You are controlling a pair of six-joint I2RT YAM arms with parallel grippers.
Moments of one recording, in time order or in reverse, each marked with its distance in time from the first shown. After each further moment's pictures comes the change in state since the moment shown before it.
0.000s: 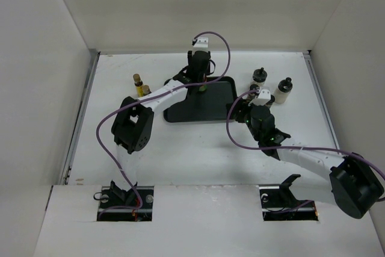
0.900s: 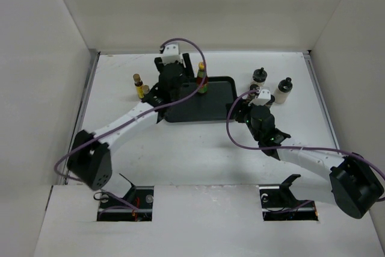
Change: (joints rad) left arm -0.006 -0.457 -0.425 0.181 -0.112 -0.004; right arm 0.000 0.000 0.000 0.000 0.000 0.000
